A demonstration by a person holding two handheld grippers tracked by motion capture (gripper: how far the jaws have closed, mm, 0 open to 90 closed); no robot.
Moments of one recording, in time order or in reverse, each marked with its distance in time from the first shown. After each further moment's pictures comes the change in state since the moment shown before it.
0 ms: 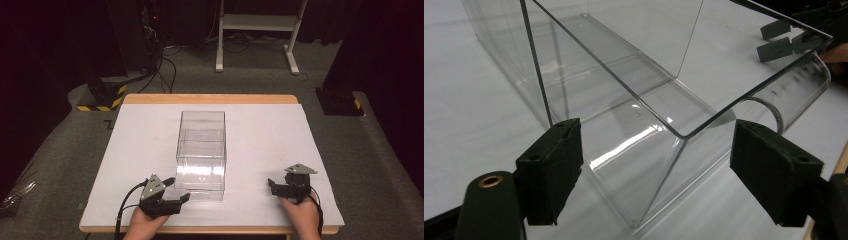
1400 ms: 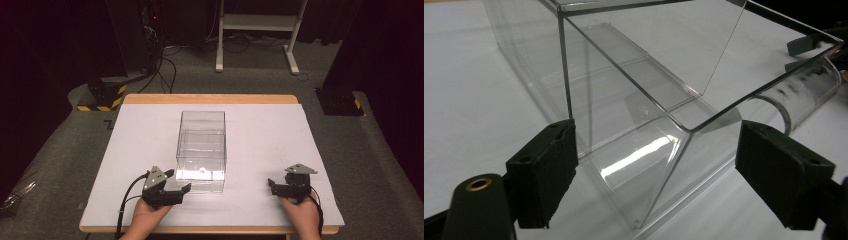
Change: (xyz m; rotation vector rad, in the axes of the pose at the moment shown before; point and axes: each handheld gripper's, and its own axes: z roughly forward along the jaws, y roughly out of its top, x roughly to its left) left arm 0.014 0.011 0.017 -0.010 0.041 -0.037; right arm 0.000 0.000 0.000 -0.001 0.001 0.000
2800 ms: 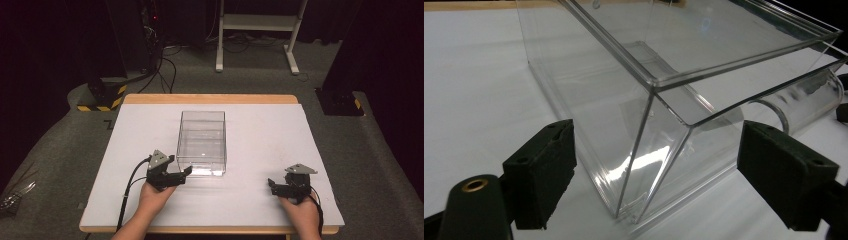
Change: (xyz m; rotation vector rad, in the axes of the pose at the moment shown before) left arm 0.028 0.023 0.032 -0.019 0.056 -0.070; right arm 0.000 0.000 0.000 0.000 0.000 0.000
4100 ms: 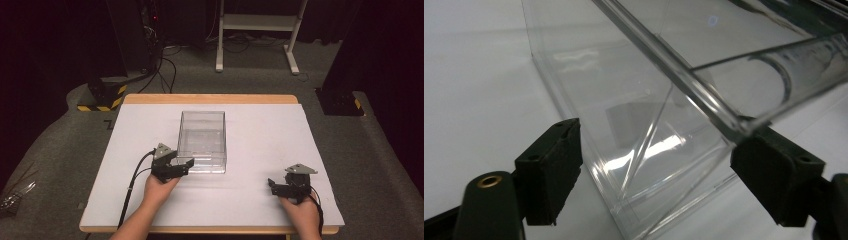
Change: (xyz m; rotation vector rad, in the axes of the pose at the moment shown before) left arm 0.010 0.006 0.023 0.050 0.017 -0.030; right arm 0.000 0.000 0.000 0.000 0.001 0.001
